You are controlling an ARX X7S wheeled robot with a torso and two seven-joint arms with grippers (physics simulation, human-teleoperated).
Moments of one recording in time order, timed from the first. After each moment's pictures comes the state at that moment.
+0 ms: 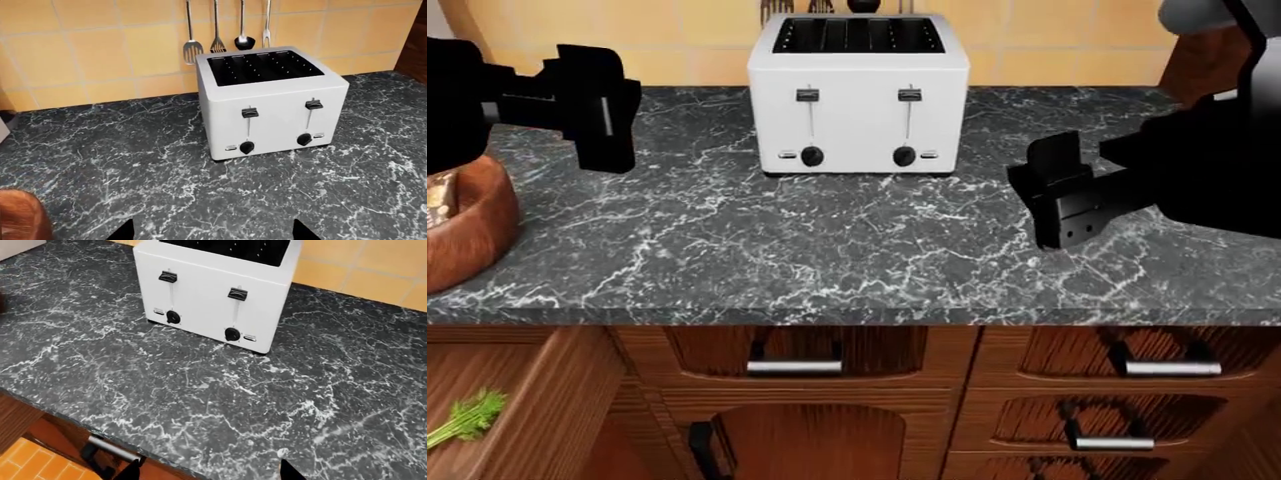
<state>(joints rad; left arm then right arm) -1.62 -0.87 0.55 0.12 -2.29 -1.21 -1.24 1.61 0.82 -0.64 -0.02 2.41 1.34 1.18</state>
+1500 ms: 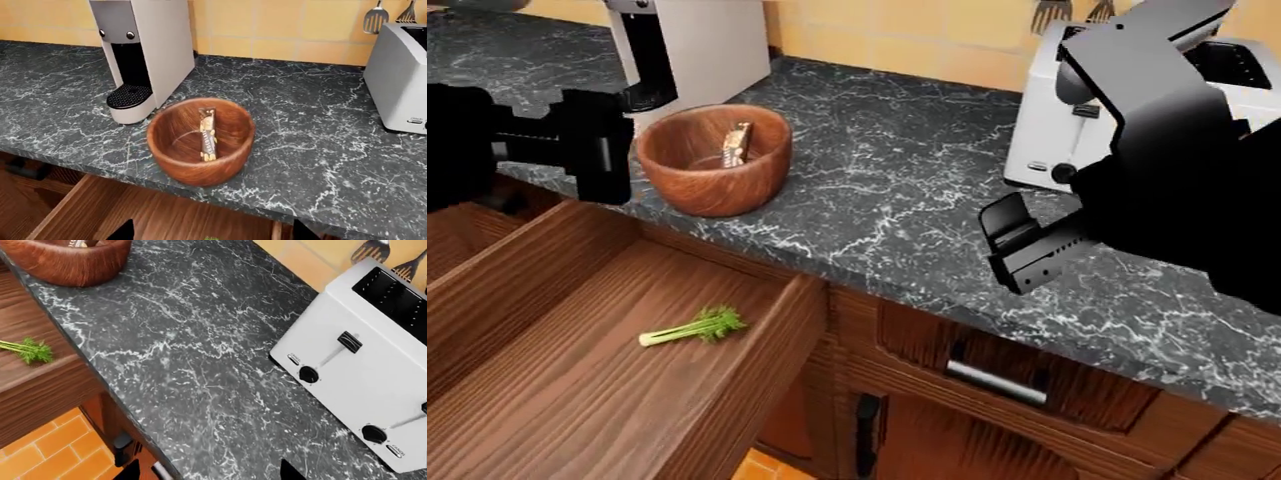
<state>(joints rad) -1.55 -0.93 0.58 0.16 -2.25 -1.17 -1.20 1.68 0.76 -0.88 -0.07 2.35 1.37 1.29</state>
